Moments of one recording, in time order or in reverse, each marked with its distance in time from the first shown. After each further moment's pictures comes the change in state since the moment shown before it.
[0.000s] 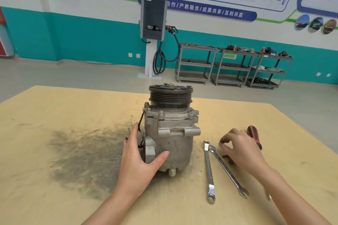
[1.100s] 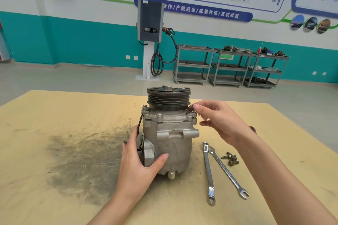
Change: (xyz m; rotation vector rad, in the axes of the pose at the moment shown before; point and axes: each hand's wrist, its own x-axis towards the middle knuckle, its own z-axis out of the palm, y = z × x) left_hand 0.000 0.000 0.000 -0.009 0.001 0.019; right_hand 0.037 -0.091 -0.071 1.149 -0.160 0.082
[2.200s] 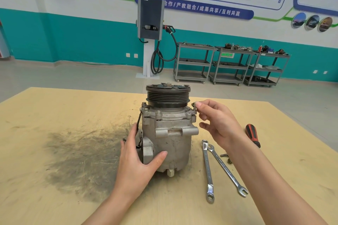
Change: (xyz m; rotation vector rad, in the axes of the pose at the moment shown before) left_hand 0.002 -0.004 0.000 0.013 0.006 0.003; right_hand -0.007 0.008 0.013 0.306 0.112 0.058
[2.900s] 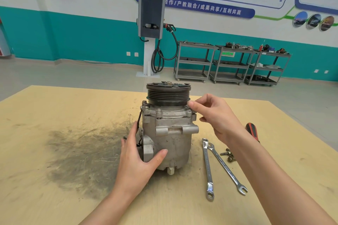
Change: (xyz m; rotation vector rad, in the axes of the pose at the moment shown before) left_hand 0.000 0.002 0.000 -0.028 -0.024 0.012; right_hand 0.005 -0.006 0.005 -0.271 0.017 -0.097
